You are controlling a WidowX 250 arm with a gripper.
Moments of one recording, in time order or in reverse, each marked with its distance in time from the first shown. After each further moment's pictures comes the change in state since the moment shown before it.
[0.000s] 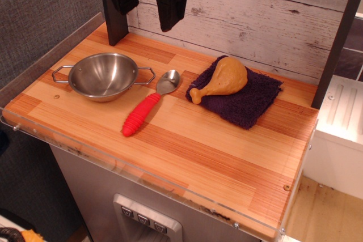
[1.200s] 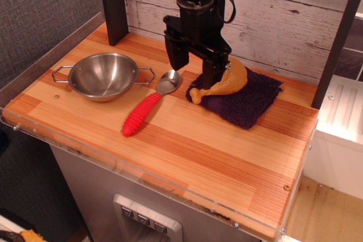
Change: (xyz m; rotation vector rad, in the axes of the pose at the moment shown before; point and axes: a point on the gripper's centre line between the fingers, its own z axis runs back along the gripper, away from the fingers) arm 0.045 -0.018 -0.128 -0.015 0.055 -0.177
